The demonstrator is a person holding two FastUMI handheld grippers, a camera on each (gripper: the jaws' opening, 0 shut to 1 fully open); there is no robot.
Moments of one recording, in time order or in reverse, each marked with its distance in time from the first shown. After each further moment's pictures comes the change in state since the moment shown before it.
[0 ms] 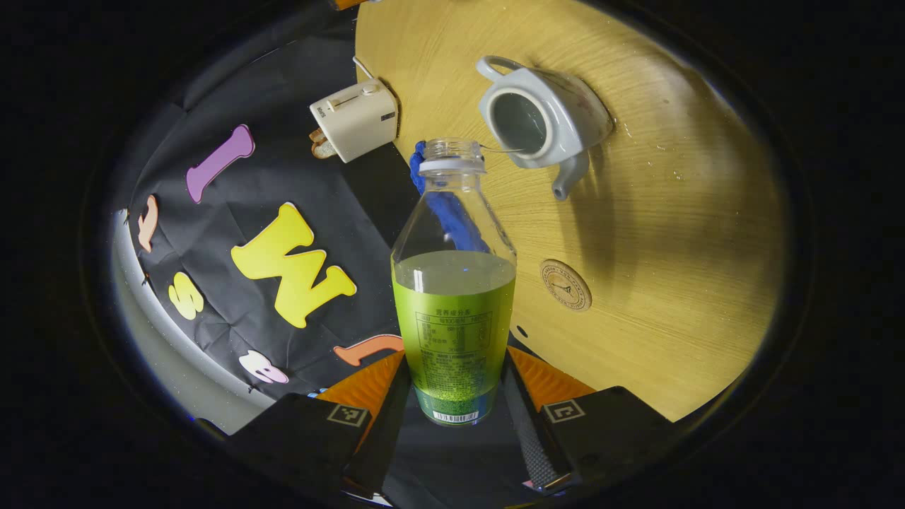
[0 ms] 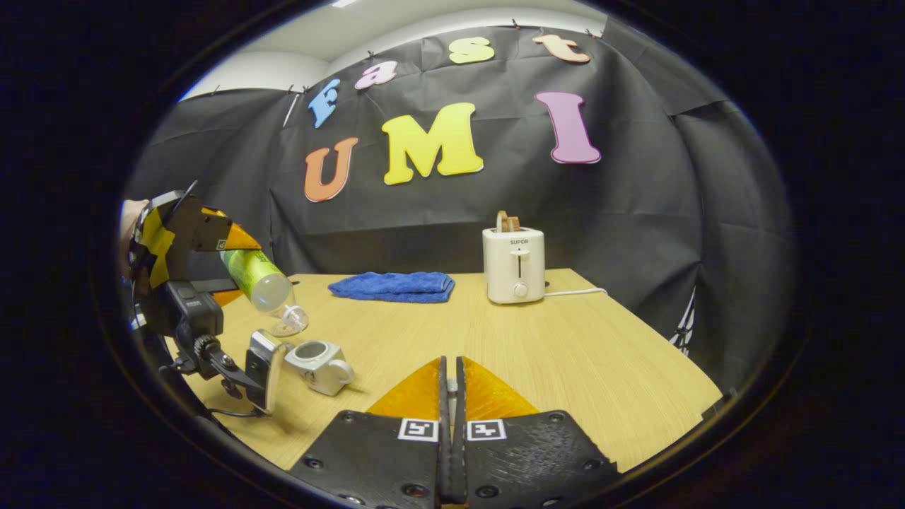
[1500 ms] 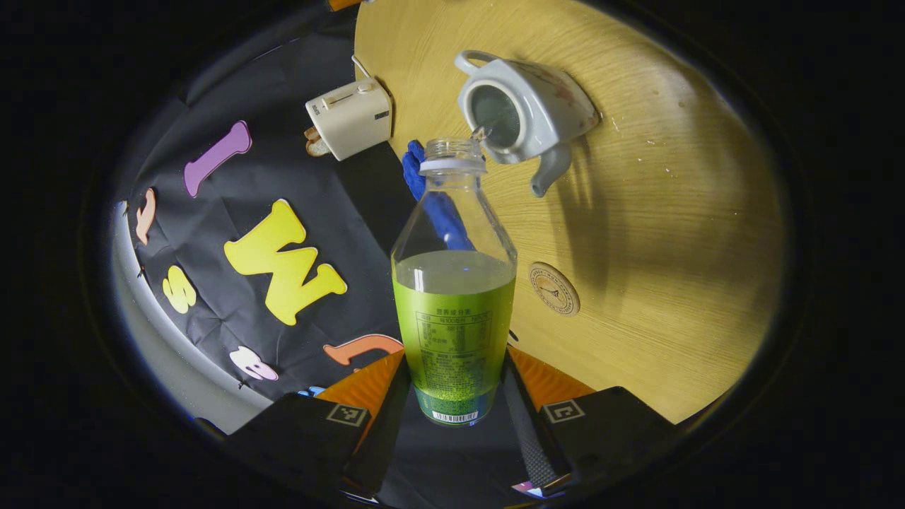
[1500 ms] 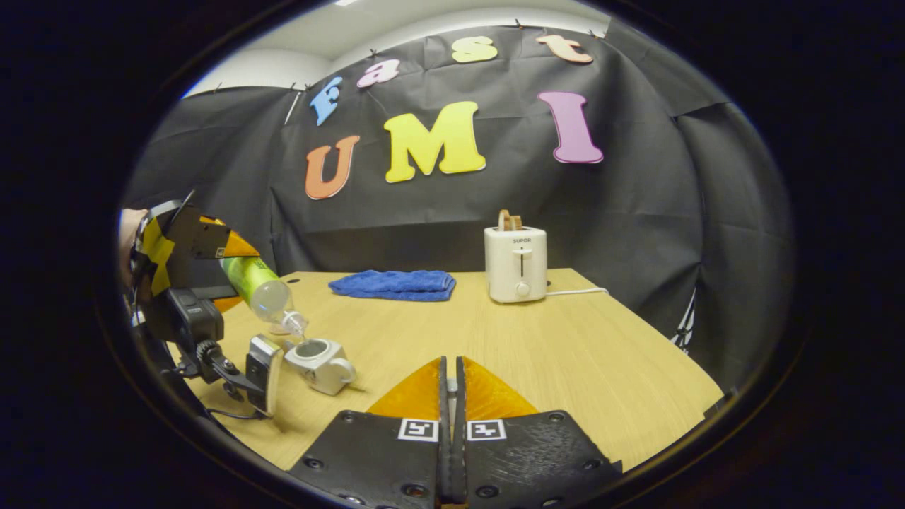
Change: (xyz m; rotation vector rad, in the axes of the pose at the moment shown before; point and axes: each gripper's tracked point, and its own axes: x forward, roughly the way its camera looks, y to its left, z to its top) left arm 0.004 -0.014 -0.001 0.023 0.007 -0.020; right arm 0.002 0.006 -0.005 -0.010 0.008 0.002
